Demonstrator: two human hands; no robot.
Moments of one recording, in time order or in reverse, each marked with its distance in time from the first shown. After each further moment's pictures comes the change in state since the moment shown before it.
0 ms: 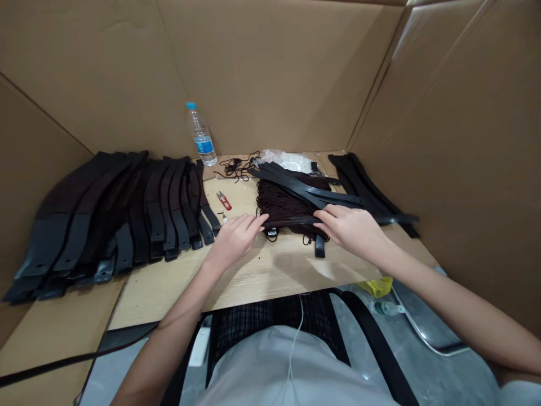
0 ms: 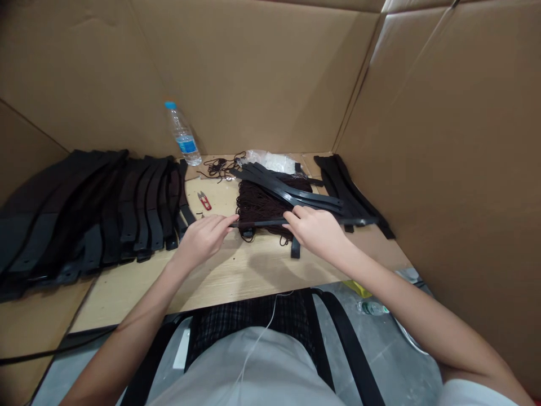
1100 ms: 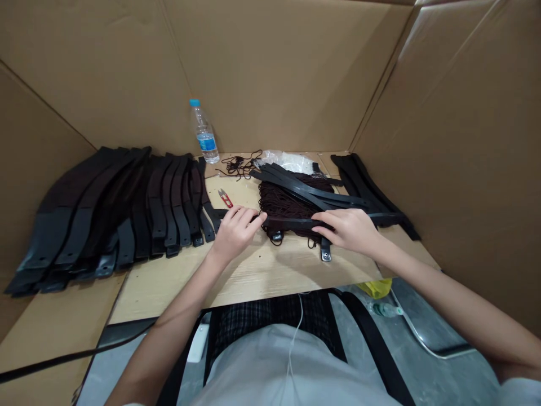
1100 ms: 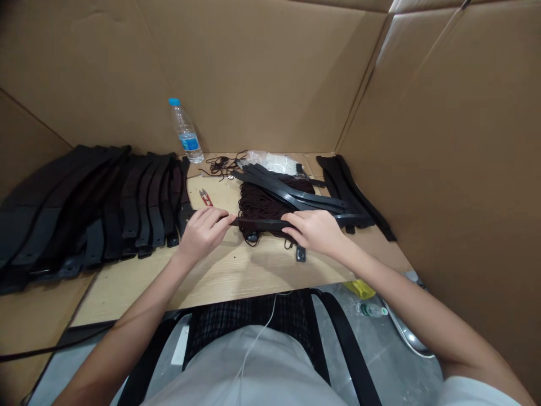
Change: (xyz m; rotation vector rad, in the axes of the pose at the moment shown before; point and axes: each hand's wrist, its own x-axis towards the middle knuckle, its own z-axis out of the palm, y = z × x) left_hand 0.003 -0.008 0.006 0.087 0.195 0.069; right_hand 0.000 0.014 0.025 0.171 0.093 -0.087
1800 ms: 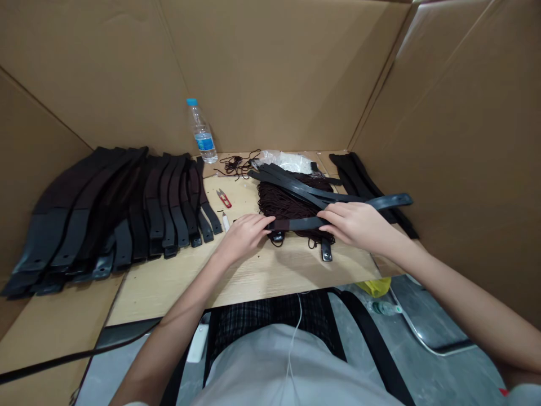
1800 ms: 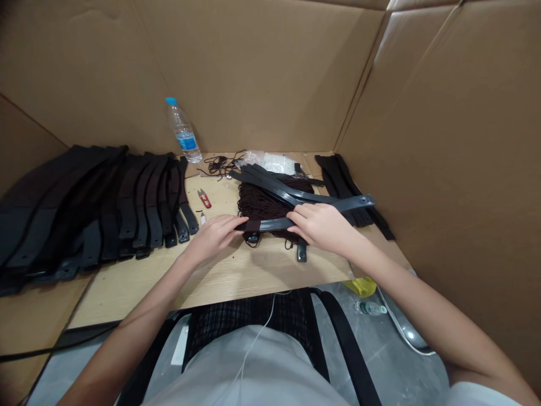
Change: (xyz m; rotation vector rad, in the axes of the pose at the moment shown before) left_hand -0.004 0.009 0.015 -0.416 -0.303 -0.144; right_hand -0.002 0.011 -0.019 -0.096 -0.069 -0.166
